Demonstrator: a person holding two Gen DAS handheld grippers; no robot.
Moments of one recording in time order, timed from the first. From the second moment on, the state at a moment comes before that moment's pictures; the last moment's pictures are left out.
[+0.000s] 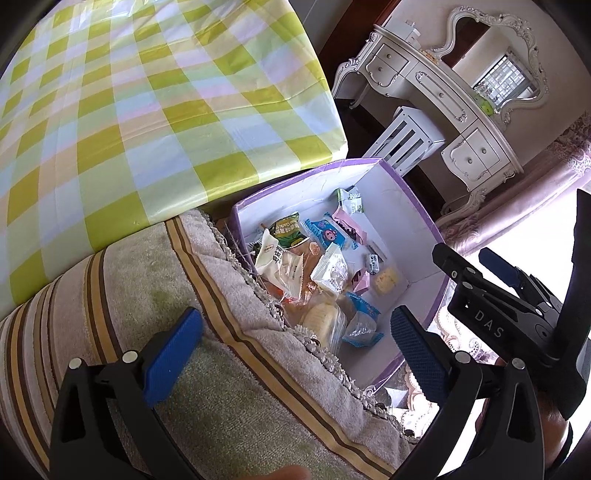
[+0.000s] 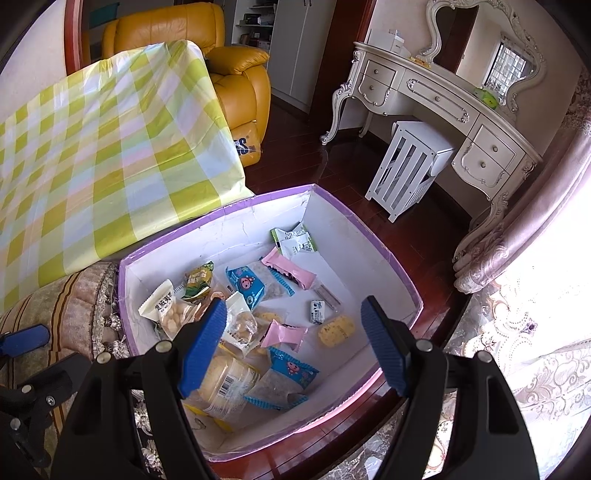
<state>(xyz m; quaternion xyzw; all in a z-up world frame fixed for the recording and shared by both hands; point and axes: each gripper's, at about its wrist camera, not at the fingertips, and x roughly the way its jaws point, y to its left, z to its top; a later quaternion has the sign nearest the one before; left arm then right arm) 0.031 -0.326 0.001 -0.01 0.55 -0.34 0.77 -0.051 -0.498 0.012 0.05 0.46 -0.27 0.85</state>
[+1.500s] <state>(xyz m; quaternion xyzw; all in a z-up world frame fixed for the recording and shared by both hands) 0.031 -0.330 -0.001 0.00 0.54 -0.33 0.77 -0.052 -0.503 0.011 0.05 0.46 -0.27 0.85</state>
